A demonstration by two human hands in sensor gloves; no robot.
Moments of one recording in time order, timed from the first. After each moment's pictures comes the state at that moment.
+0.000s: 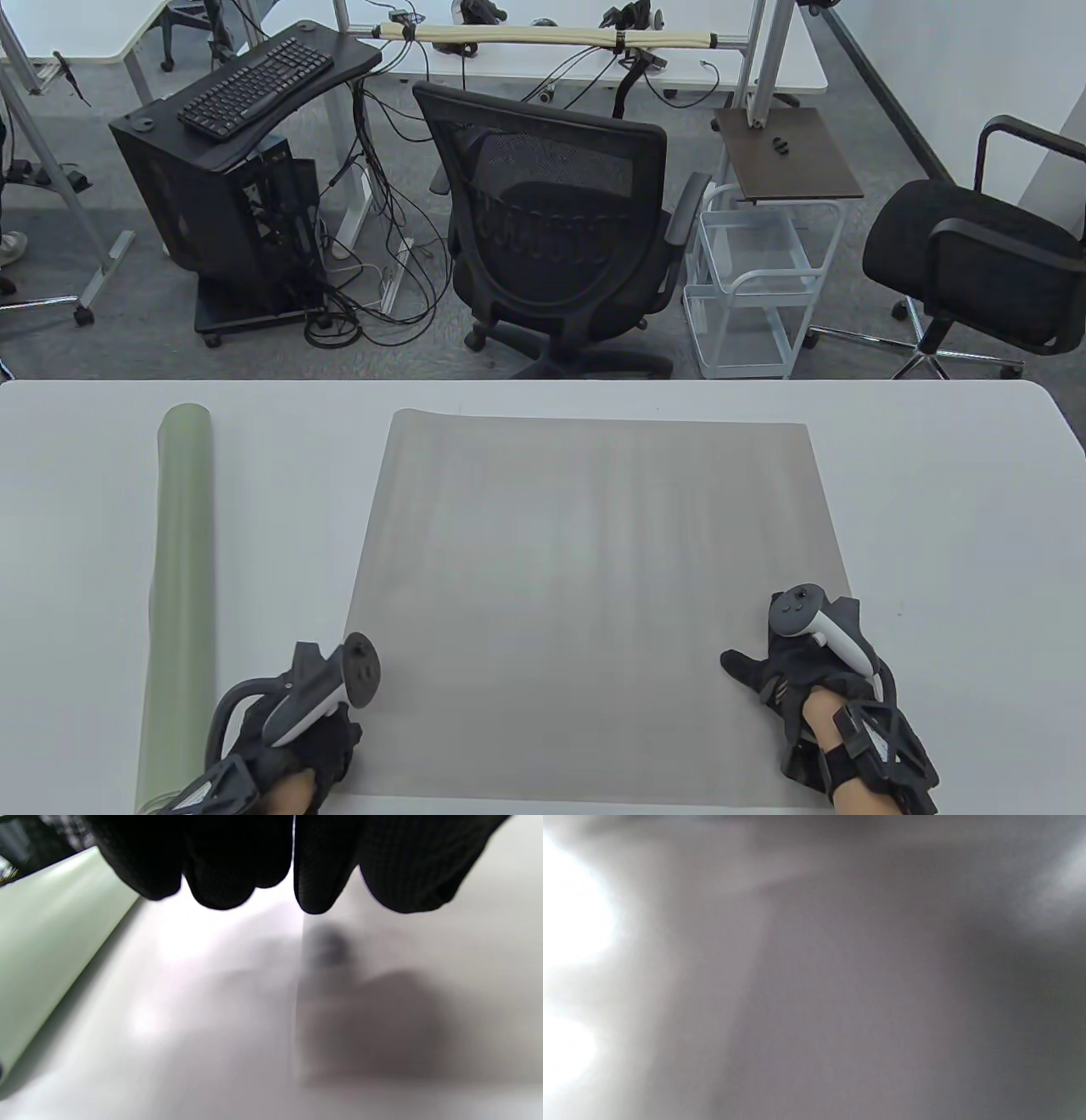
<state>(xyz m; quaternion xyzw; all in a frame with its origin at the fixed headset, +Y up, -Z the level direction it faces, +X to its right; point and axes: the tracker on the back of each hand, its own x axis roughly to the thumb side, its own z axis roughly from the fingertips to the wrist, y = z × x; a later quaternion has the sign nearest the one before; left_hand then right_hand) -0.256 -0.729 -0.286 -0.21 0.08 -0.04 0.97 0.278 -0.818 -0.347 -0.16 0.35 0.91 0.16</state>
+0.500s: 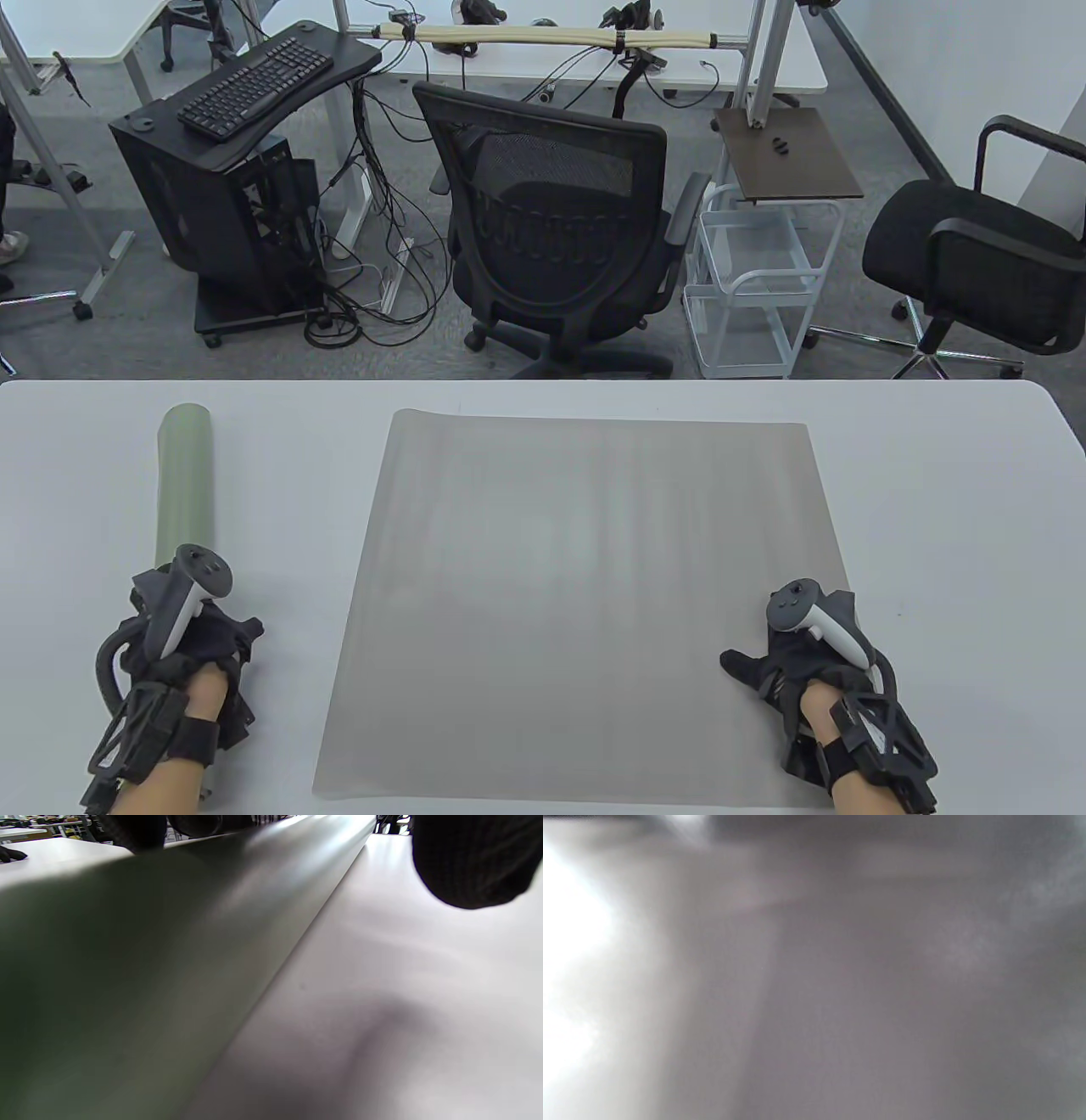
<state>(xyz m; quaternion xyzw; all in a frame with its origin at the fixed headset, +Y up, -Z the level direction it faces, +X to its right) -0.393 -0.742 -0.357 -0.18 0.34 0.05 0.92 0.276 -0.811 -0.351 -0.16 0.36 0.91 0.13</state>
